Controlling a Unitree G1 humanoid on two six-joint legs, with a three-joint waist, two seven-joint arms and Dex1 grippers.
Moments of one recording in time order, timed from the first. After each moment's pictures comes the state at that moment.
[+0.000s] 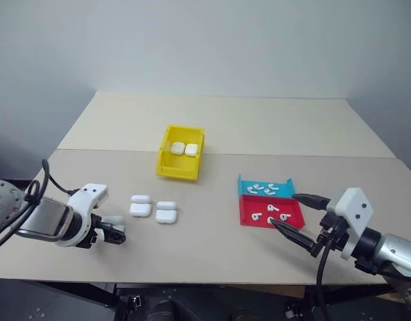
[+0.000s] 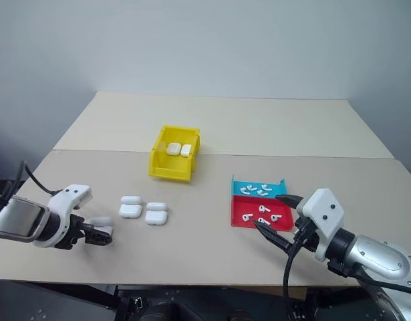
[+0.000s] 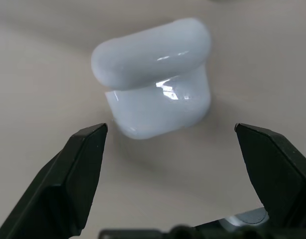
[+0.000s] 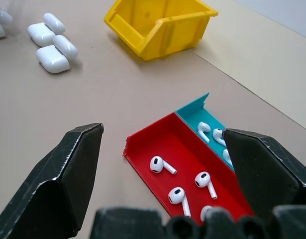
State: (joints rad) left arm -0.50 1.34 -0.25 -0.09 -1.96 1.37 0.54; right arm 0.18 -0.77 -0.38 -0.80 0.62 0.62 0.64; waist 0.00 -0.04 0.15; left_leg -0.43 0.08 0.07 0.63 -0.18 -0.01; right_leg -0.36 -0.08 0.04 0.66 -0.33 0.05
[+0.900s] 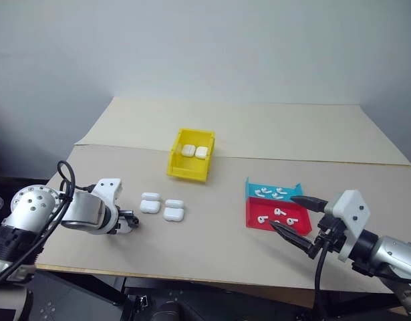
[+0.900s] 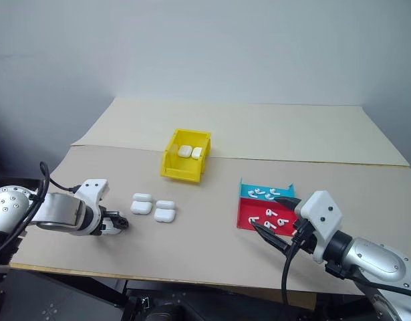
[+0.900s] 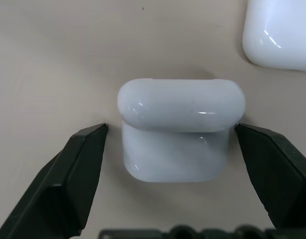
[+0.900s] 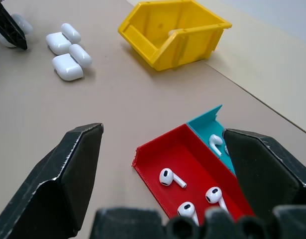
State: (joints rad) left arm -0.56 0.98 -0.14 0.07 -1.97 1.36 1.01; right arm 0.19 -0.76 -0.36 -0.80 0.61 0.61 0.63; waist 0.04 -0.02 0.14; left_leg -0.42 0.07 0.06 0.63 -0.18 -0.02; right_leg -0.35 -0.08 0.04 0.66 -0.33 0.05
